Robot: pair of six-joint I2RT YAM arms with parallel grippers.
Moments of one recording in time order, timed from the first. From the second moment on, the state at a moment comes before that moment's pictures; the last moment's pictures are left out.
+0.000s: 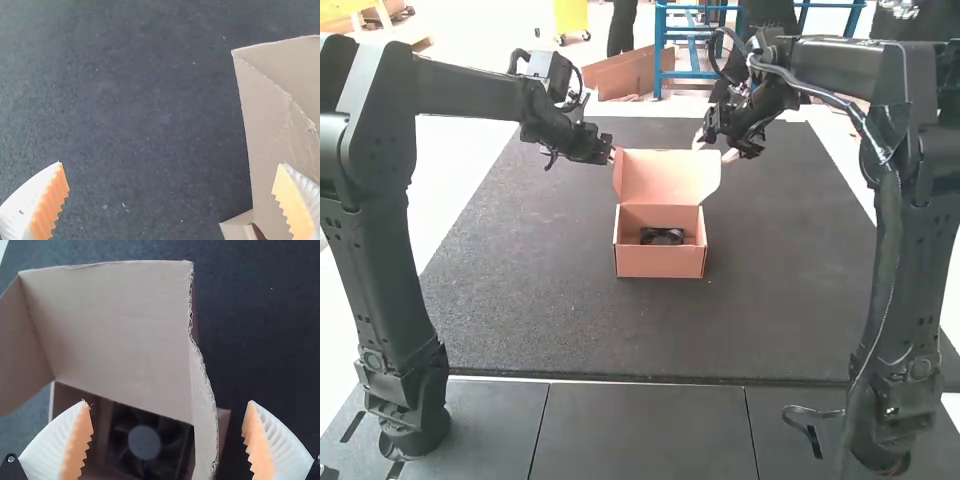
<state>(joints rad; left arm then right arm) -0.27 1.80 1.41 -0.35 0.08 -0.01 0.30 1.98 1.81 -0.85 -0.36 0.21</state>
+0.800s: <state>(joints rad) -0.27 1.80 1.41 -0.39 0.08 -0.03 0.30 1.98 1.81 -0.86 -0.38 0.22</state>
